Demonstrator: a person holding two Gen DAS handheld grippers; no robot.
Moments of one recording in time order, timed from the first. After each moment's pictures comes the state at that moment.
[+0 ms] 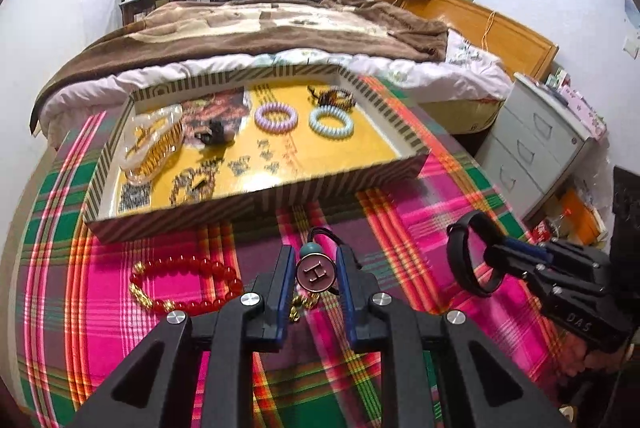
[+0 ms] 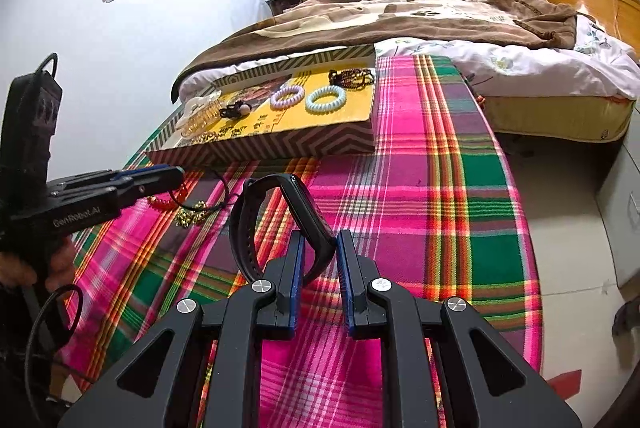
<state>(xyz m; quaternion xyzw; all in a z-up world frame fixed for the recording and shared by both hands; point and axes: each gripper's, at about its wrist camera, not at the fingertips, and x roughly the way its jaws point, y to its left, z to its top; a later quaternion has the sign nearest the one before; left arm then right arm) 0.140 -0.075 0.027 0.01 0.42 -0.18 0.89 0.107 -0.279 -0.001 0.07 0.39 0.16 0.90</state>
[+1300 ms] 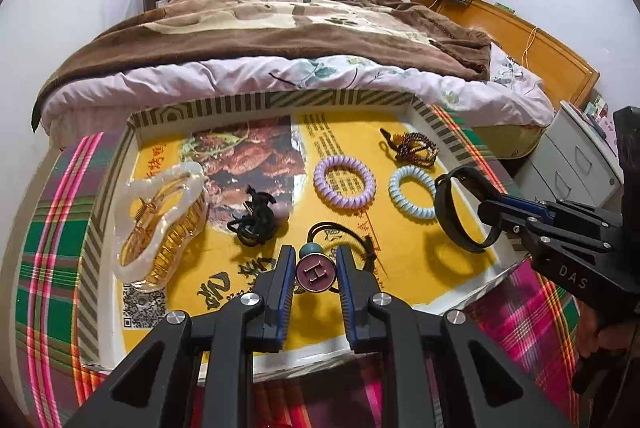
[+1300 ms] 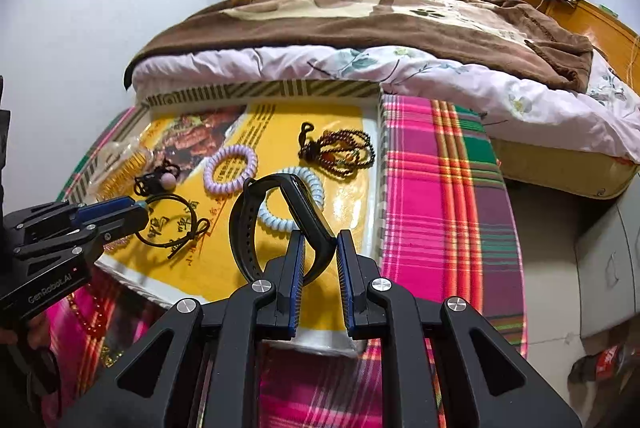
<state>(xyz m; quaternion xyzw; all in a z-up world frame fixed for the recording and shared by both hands) 0.269 -0.060 0.007 -0.01 0.44 -0.13 0.89 0.282 -0.240 -0.001 -0.01 0.44 0.12 0.89</state>
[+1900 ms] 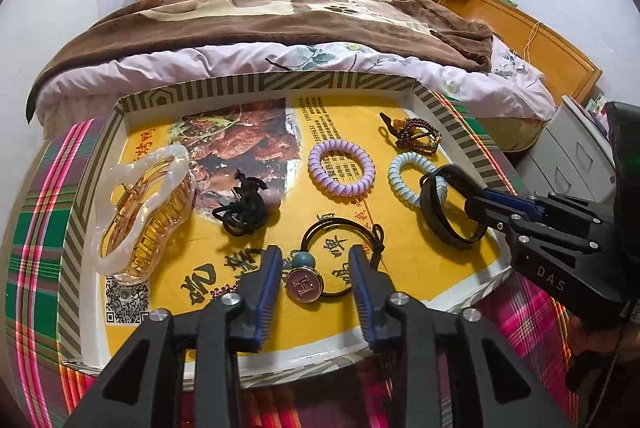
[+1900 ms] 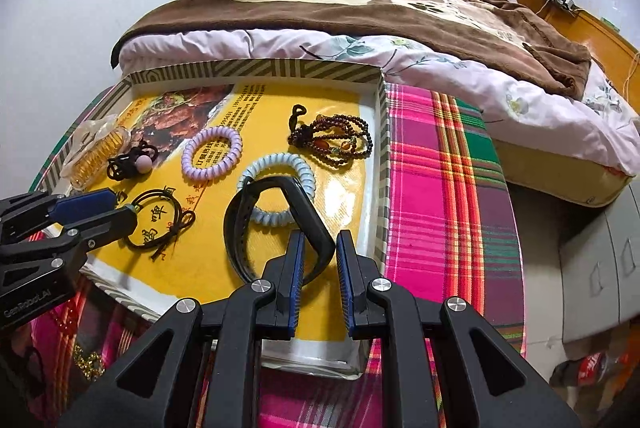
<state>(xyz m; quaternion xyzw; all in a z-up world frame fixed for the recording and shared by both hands) 0.275 -0.066 -0.004 -0.01 0.45 -0.13 0.88 0.290 -0.232 -0.014 -0.04 0.45 0.10 0.88</state>
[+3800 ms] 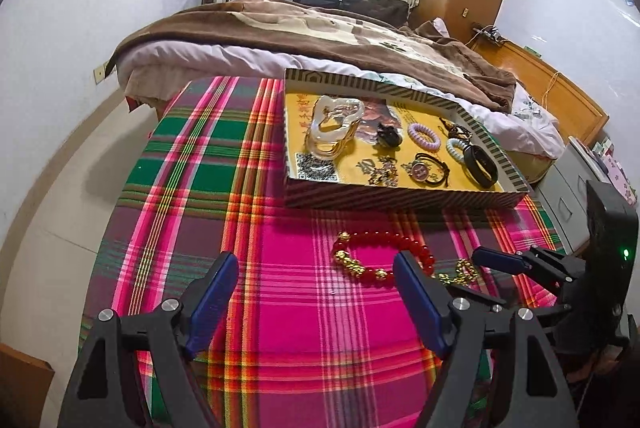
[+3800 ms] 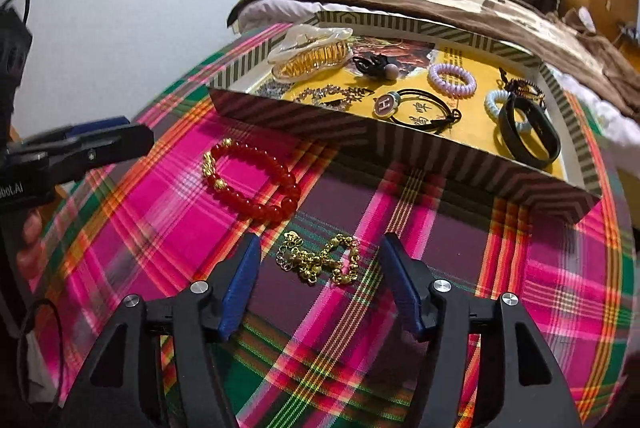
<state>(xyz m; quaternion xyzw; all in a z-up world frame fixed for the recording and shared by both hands) 0.131 0.078 0.017 -0.07 0.41 -0.07 0.91 0.160 -0.111 -0.032 -0.07 0.44 0.24 0.86</state>
